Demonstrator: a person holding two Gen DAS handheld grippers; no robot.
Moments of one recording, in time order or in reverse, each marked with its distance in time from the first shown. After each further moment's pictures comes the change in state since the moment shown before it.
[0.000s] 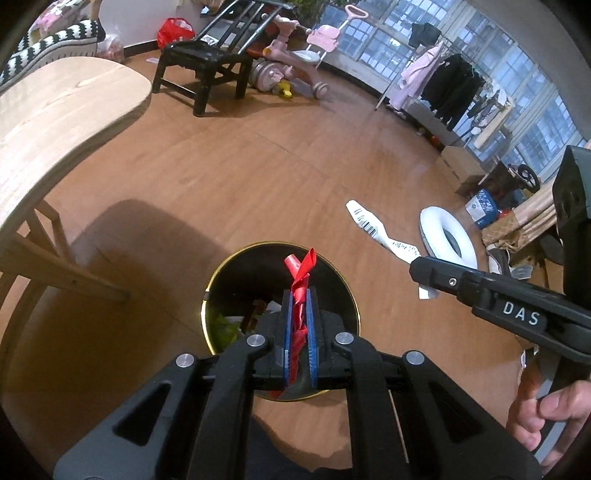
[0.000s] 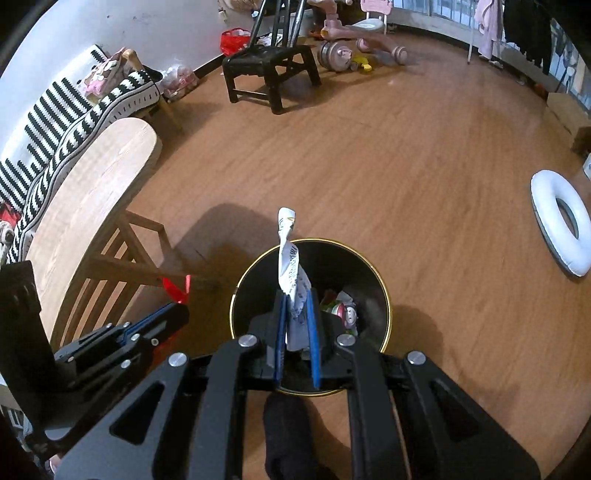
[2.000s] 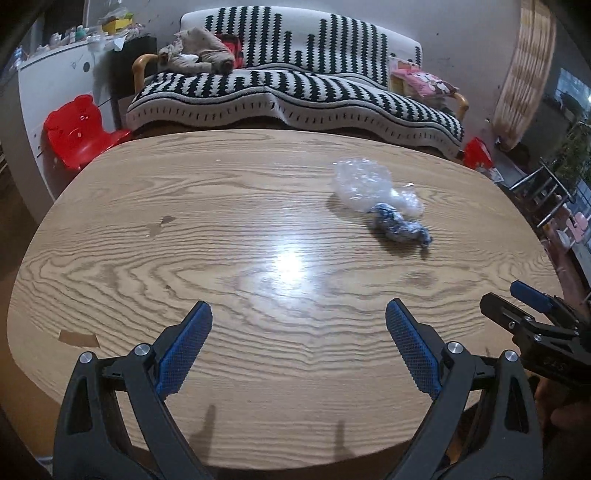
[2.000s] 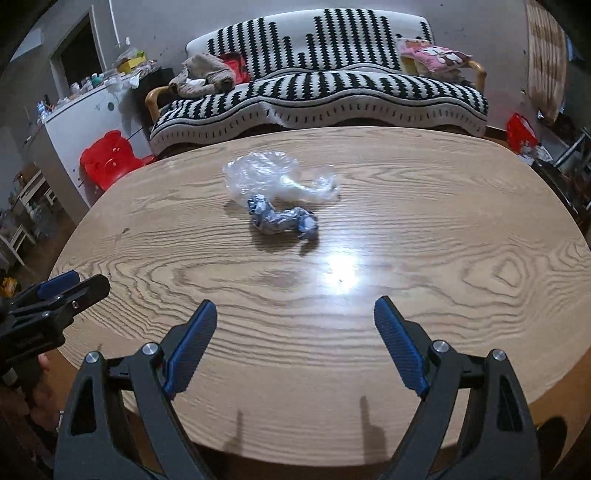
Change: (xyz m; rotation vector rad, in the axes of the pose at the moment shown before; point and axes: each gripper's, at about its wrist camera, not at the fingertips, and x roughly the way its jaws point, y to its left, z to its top) left arm -0.452 0.367 -0.206 -0.674 -0.388 0.831; right arm 0.002 0.581 -0.151 -0.844 -0.085 0.504
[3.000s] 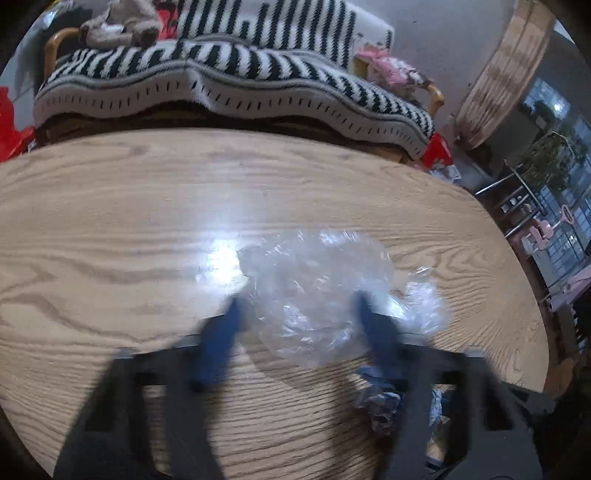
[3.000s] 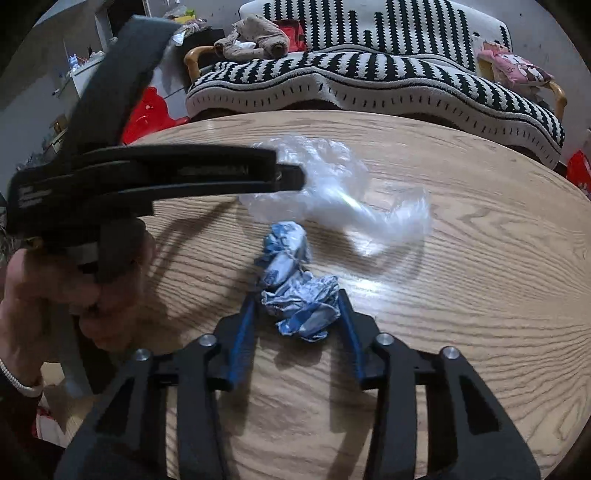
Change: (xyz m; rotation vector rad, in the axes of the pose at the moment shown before) left arm 0.204 -0.061 0.126 -0.008 0.088 -0.259; right arm 0.135 -0.006 0.067 -0.197 0.086 0.150
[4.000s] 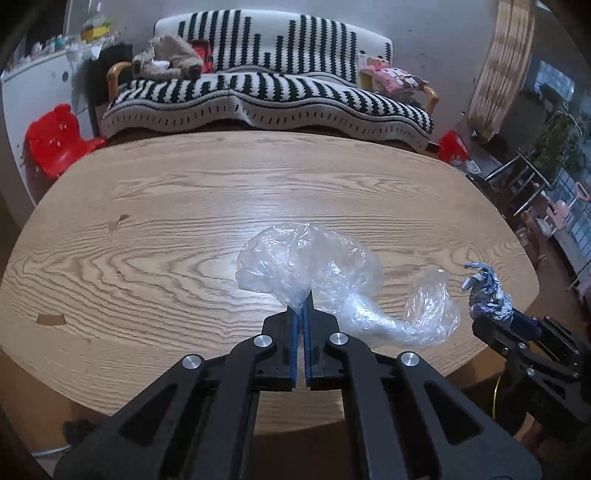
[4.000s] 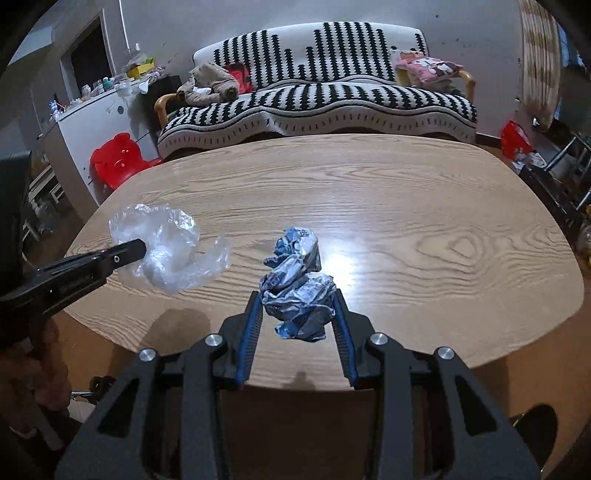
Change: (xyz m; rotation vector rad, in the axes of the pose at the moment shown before) left arm -0.202 -0.067 -0.162 0.058 -0.091 0.178; right arm -0.208 0.032 -0.141 0.180 -0.128 -0.156
